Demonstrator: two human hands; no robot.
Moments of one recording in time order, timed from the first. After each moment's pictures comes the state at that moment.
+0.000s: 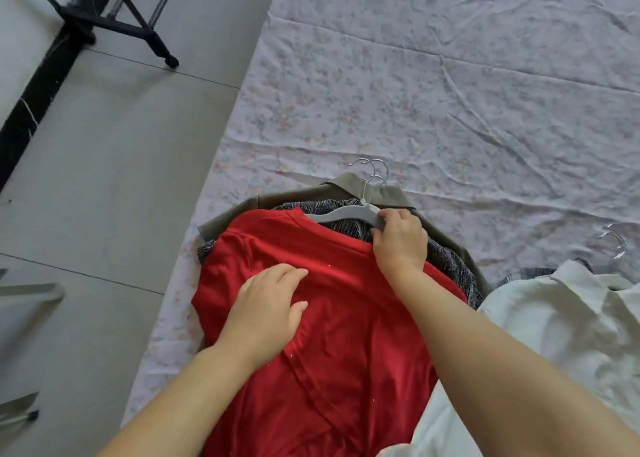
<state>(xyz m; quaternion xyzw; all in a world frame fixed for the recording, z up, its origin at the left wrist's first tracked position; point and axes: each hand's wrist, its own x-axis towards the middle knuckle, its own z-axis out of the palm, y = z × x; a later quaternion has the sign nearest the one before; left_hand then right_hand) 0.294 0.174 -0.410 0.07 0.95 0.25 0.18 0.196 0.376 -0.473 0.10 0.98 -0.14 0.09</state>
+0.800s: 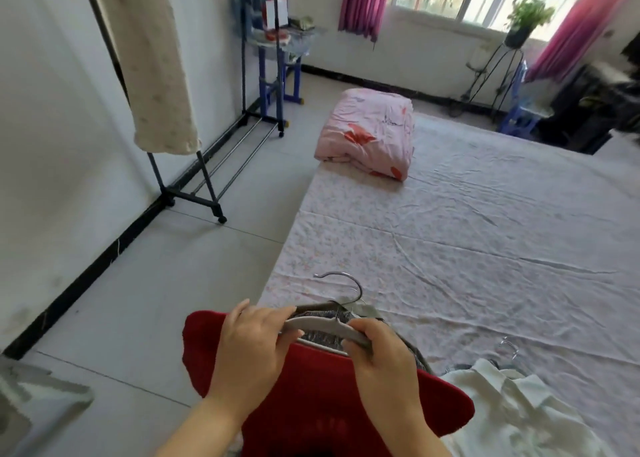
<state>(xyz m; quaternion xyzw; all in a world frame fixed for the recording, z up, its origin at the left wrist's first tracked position) 0.366 0.106 -0.133 0.08 0.95 0.26 -0.18 0.371 0.285 -0.114 -0.03 0.90 -0.43 -0.08</state>
